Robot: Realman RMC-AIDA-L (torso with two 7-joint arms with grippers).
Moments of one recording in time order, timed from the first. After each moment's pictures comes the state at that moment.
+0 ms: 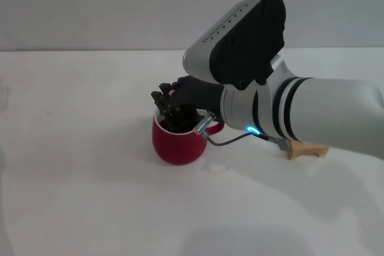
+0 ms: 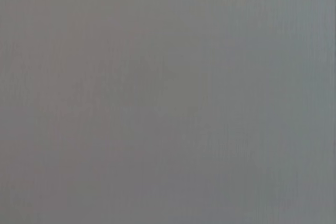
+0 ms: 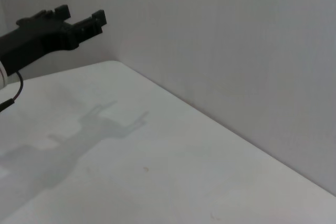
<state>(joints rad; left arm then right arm) -0.42 -2.06 -1.42 -0.25 2.33 1.13 0.01 0.47 2.08 1.09 1.54 -2.61 0.67 -0.21</state>
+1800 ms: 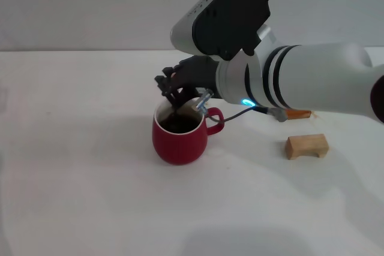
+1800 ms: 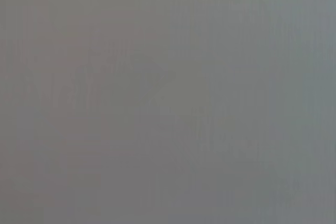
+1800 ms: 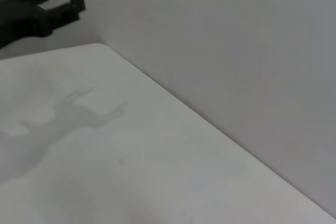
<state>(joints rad) -0.41 -2.06 -1.42 -0.25 2.33 1.13 0.00 0.62 2.08 1.17 1.45 -2.64 0.76 -0.21</state>
